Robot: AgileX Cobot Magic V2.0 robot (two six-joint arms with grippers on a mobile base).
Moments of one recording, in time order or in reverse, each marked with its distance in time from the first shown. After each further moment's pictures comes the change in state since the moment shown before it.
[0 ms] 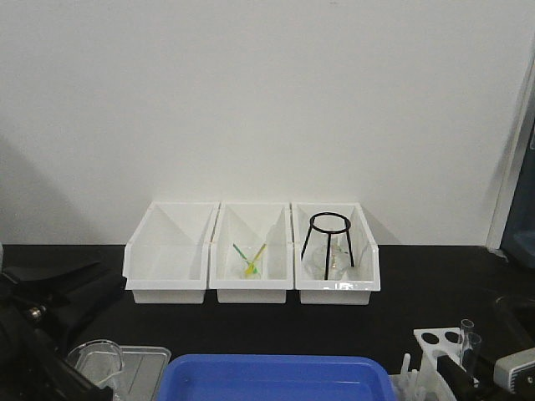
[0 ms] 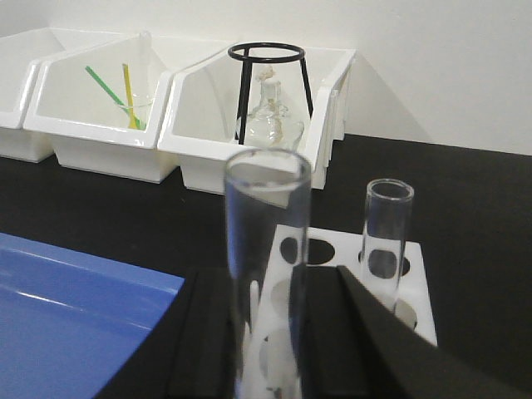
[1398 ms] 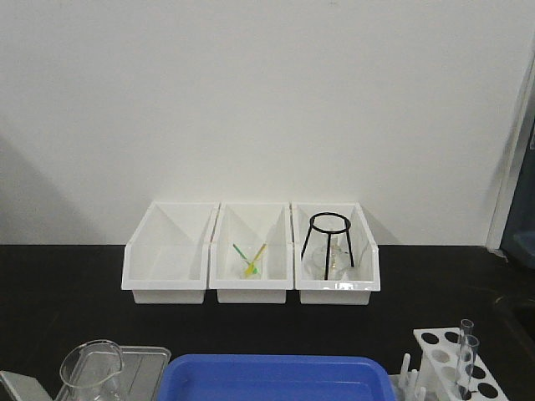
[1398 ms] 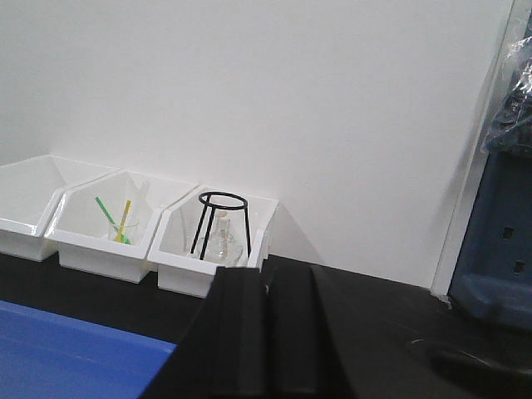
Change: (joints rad) left arm -0.105 0.000 0.308 -0.619 -0.135 0.340; right arm 0.018 -1.438 0.184 -0.918 0.864 1.053
